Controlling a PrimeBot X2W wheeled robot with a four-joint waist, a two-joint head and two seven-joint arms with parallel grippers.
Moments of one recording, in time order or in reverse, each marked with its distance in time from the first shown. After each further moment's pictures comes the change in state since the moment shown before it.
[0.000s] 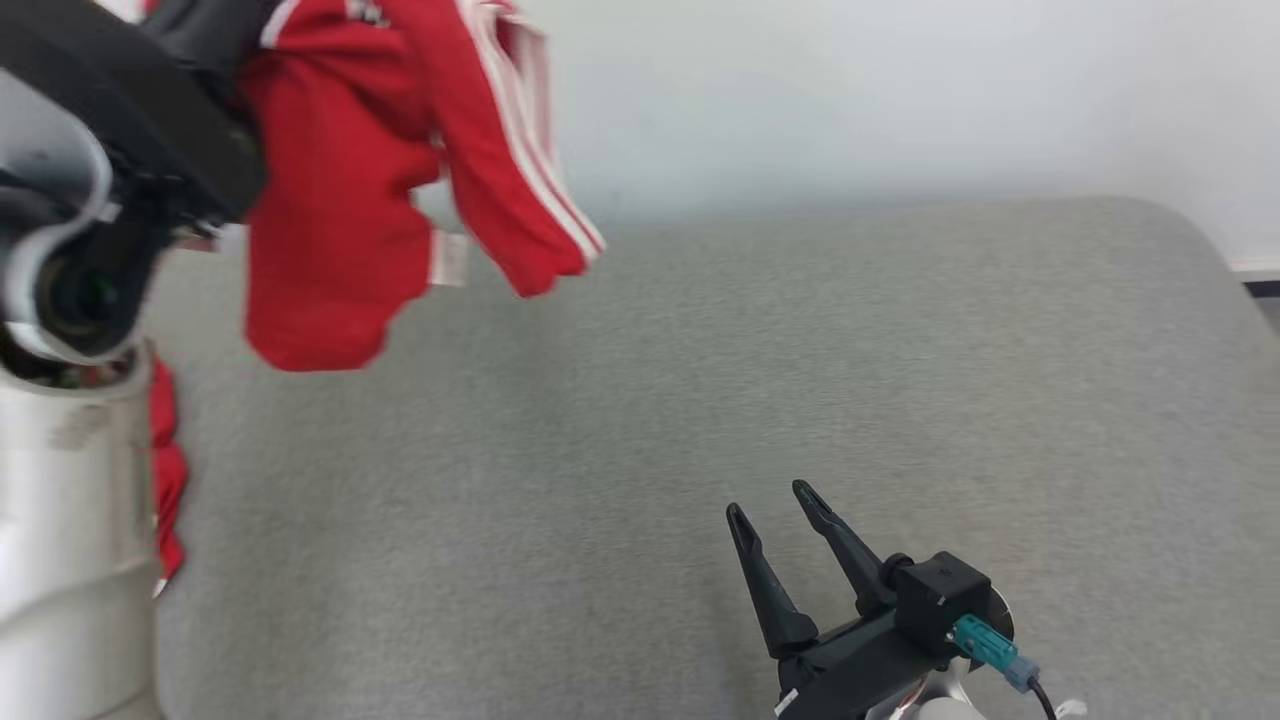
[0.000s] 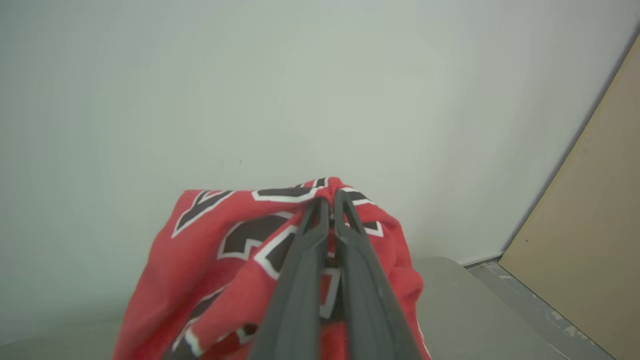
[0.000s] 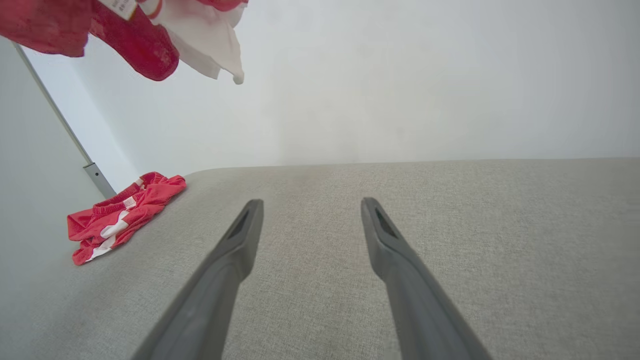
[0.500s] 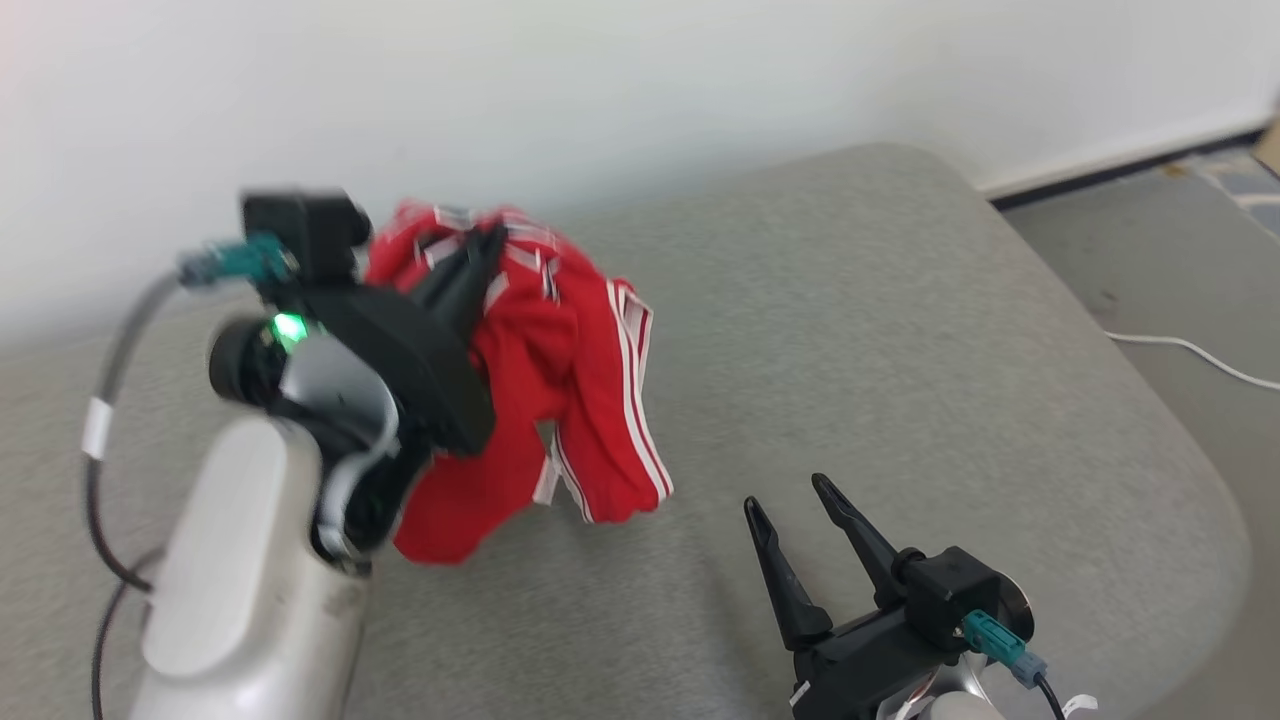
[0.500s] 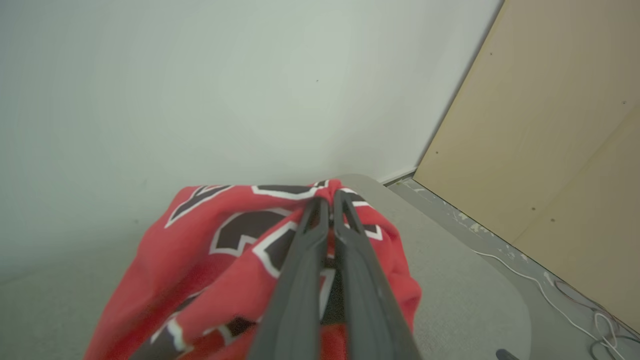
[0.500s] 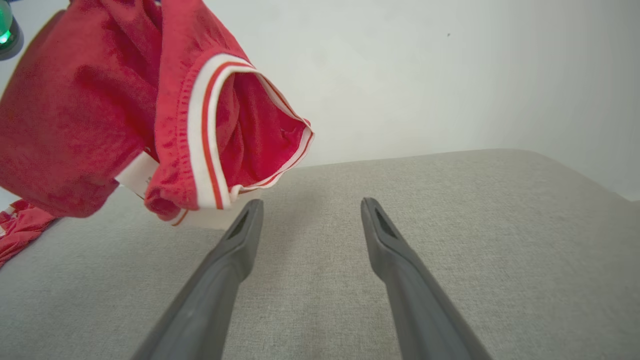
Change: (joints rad) left arm 0.267 -0.114 -0.181 0.124 0.119 -0.024 -0.256; right arm 0.001 -0.001 -0.041 0.002 -0.062 0.000 0.008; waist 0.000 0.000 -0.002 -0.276
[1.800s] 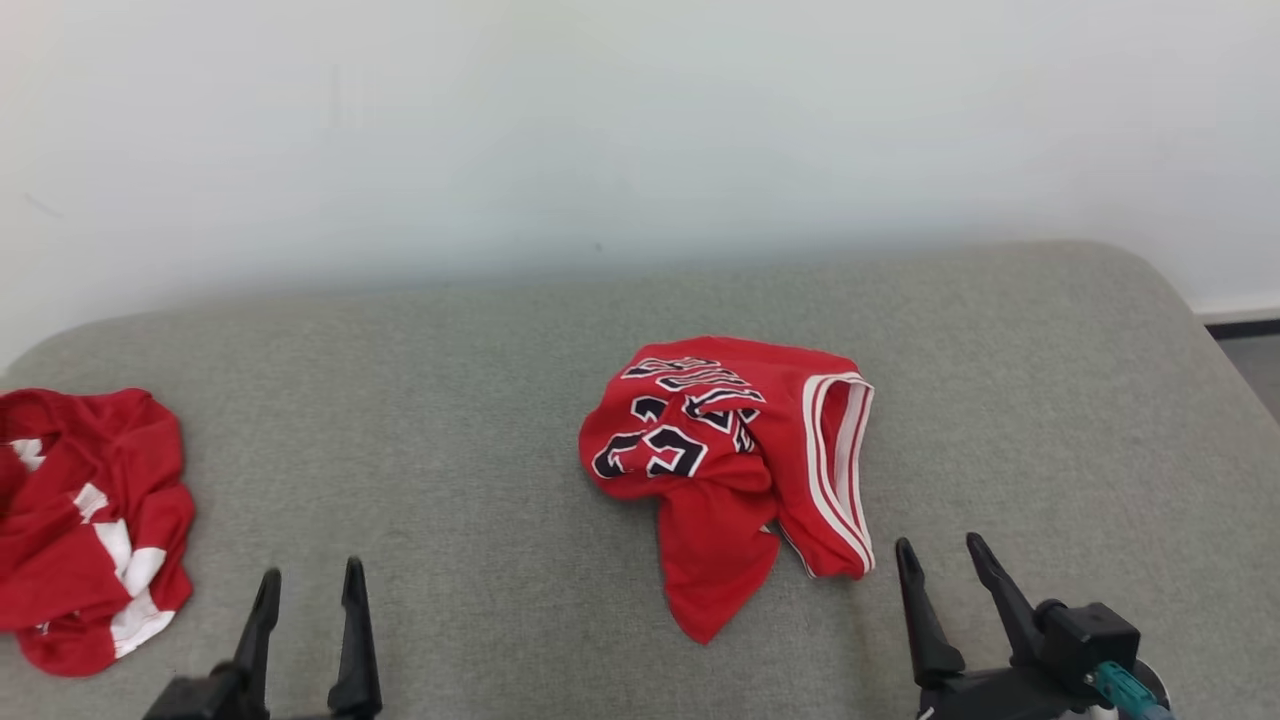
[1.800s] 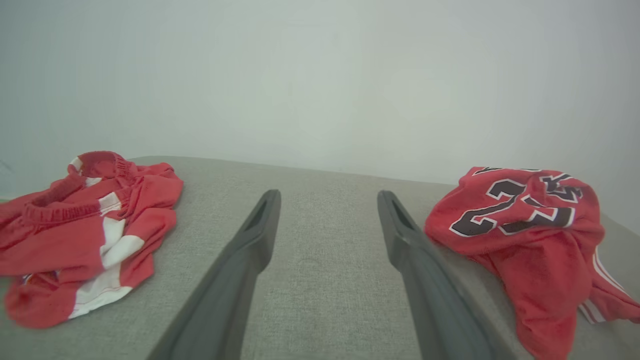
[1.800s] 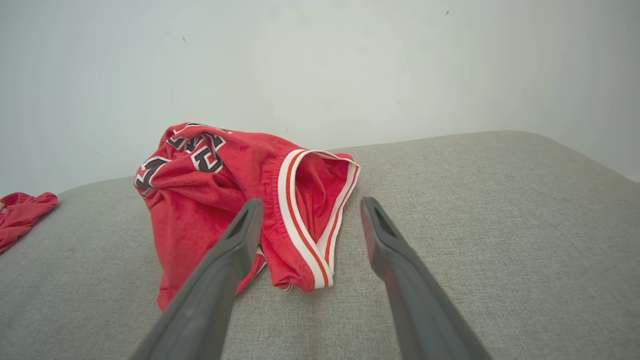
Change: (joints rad) left arm 0.643 -0.015 0.169 -0.070 0.279 0.124 -0.618; right arm 0.143 0.001 -0.261 -0.033 -0.039 0.000 0.035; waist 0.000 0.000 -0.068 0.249
